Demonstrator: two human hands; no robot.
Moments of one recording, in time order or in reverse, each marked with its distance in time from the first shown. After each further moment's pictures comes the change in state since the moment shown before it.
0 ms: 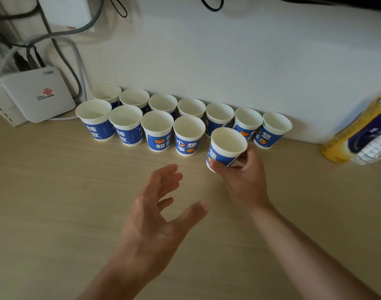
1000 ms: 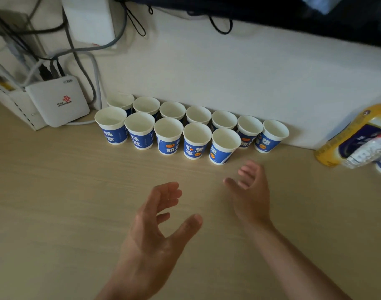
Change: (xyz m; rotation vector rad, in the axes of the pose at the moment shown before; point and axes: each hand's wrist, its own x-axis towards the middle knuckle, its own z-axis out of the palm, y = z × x) left_hand -0.034 0.013 -0.030 0.064 0.014 -0.019; right_hand -0.033 0.005 -0.004 0.061 0.152 0.111
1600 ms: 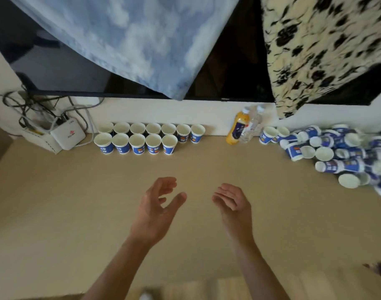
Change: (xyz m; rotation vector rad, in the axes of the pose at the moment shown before) left_hand -0.152 0.225 0.003 0.112 -0.185 -0.014; right_hand -0.210 -0.209 -0.212 0.219 0.046 0.194
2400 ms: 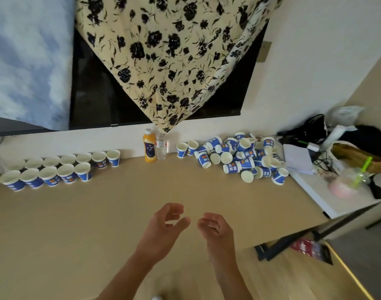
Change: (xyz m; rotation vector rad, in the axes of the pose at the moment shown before) left_hand -0.110 0.121 0.304 -0.023 -0.279 0.050; right_hand -0.035 -0.030 -0.319 0.075 0.165 0.055
